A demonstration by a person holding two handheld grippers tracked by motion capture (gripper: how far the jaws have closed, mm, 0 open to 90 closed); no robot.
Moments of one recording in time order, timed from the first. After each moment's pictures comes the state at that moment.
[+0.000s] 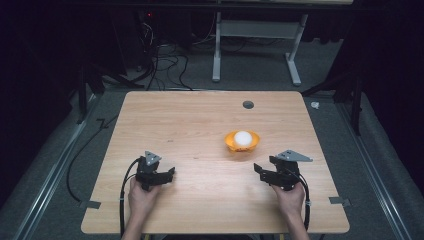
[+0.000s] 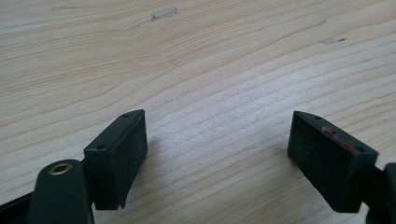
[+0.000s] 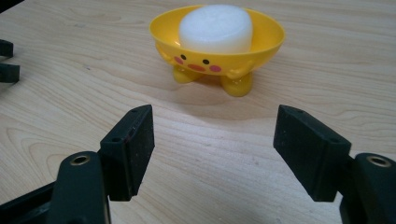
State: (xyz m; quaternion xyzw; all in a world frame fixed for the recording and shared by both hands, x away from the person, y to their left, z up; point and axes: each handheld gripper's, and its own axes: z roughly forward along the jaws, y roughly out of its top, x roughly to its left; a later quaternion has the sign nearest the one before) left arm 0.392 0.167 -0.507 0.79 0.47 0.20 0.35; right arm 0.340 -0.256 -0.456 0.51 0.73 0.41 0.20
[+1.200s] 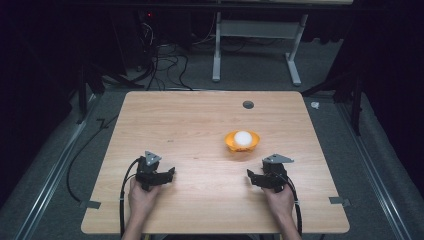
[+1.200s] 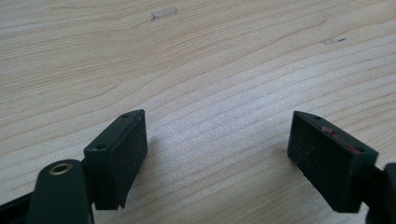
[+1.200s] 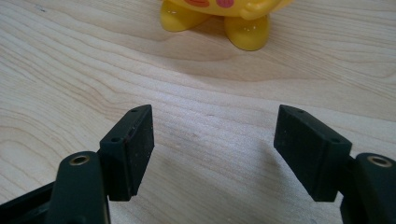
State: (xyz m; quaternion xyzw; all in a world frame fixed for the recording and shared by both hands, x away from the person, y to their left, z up) left arm 0.392 0.167 -0.507 0.79 0.47 0.20 0.35; right arm 0.353 -0.236 -0.494 0.52 0.76 0.34 0.20
